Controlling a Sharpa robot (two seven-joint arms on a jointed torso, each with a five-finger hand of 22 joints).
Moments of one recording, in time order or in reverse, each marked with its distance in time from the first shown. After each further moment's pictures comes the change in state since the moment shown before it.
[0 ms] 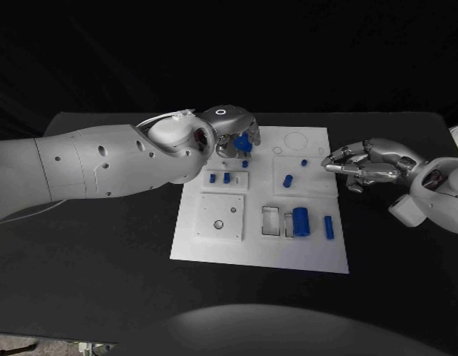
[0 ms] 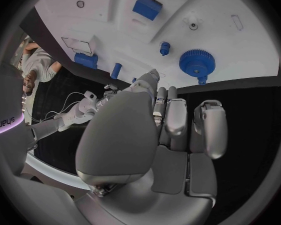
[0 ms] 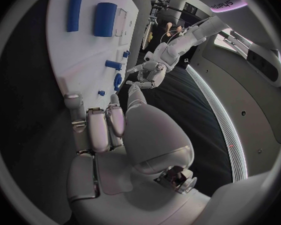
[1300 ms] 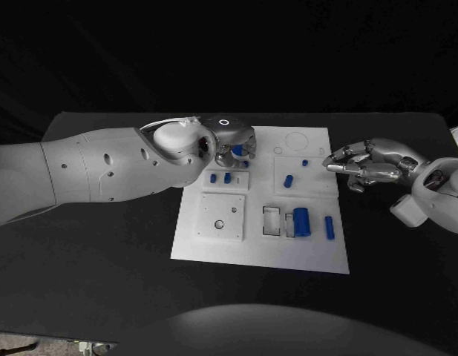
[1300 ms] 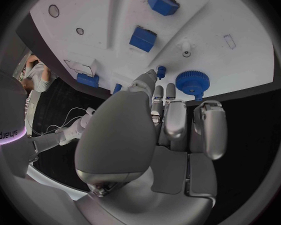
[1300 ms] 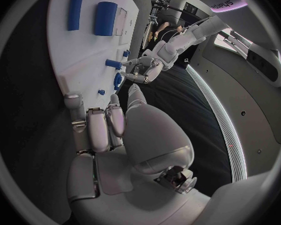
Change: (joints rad) left arm -0.020 0.006 0.000 -0.012 -0.101 0.100 -0.025; left_hand -0.045 0.021 -0.002 -0.006 0.020 0.055 -0.041 -0.008 -0.025 0.116 -0.005 0.004 -0.044 0.014 -0.003 0.016 -0.034 0.000 0.000 -0.007 0.004 0.000; right arm 0.000 0.001 0.000 -0.004 0.000 -0.001 0.004; right_hand 0.000 0.000 -0.003 -0.003 0.000 0.000 0.000 0.000 -0.001 -0.002 0.002 0.000 0.000 0.000 0.000 0.000 0.000 0.000 0.000 0.000 0.000 0.001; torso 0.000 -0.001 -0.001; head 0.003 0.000
